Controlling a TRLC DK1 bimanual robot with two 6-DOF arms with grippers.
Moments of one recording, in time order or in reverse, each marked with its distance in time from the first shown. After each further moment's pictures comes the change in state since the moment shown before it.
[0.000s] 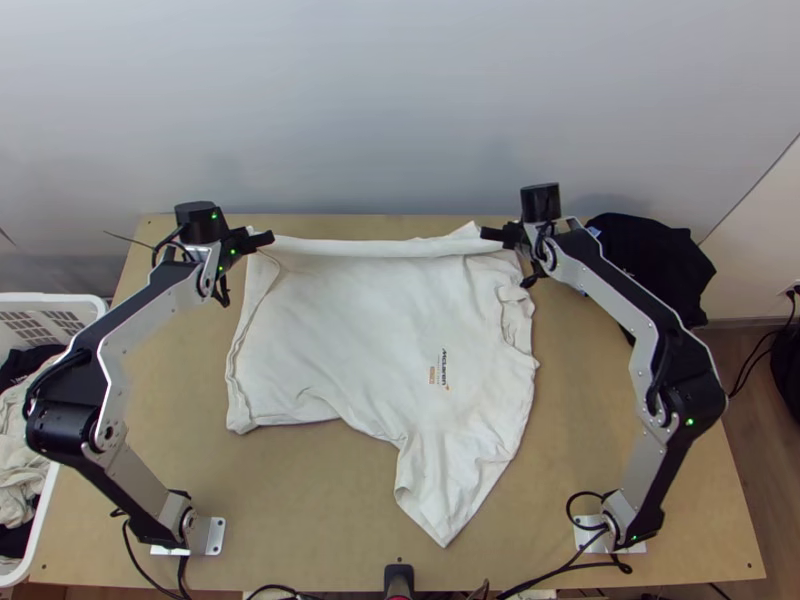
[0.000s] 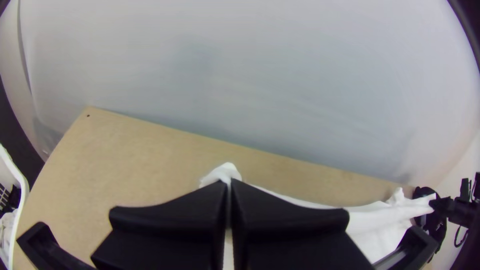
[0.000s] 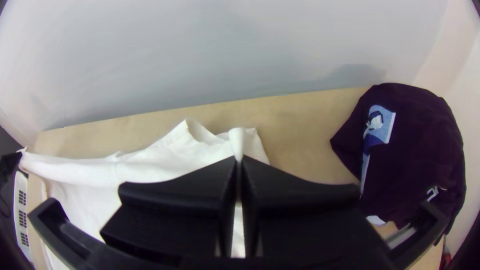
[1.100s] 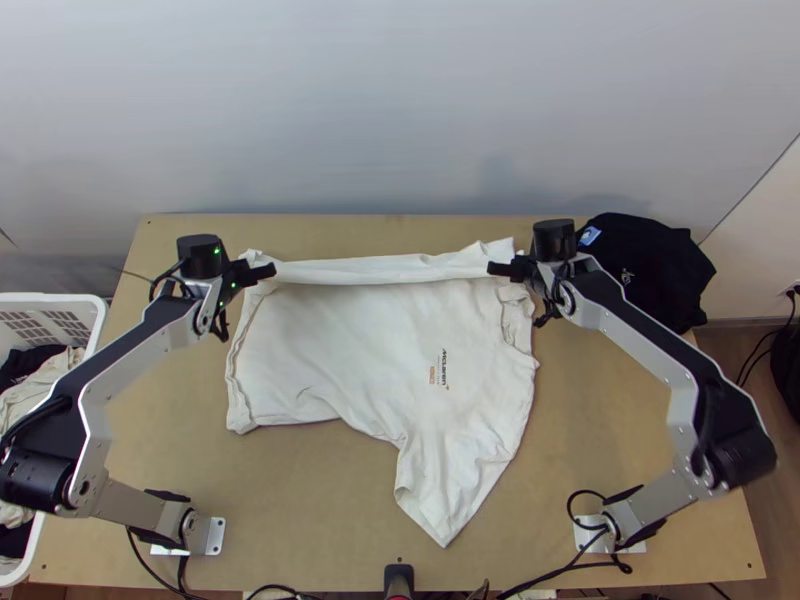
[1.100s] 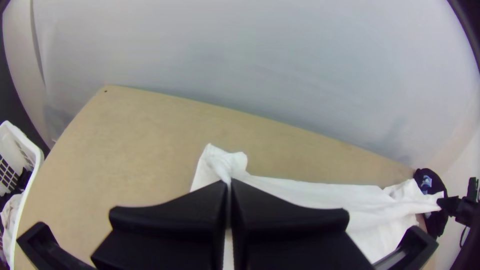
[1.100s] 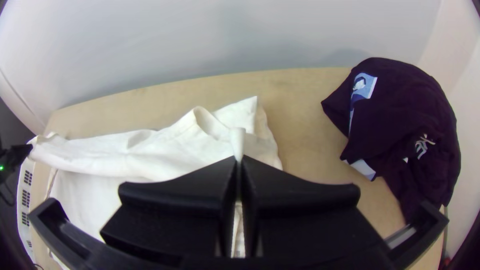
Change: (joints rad) left arm -0.049 -0.201 -0.249 -0.002 -0.059 -0.023; right arm 0.035 -0.272 -0.349 0.084 -0.031 -0.001
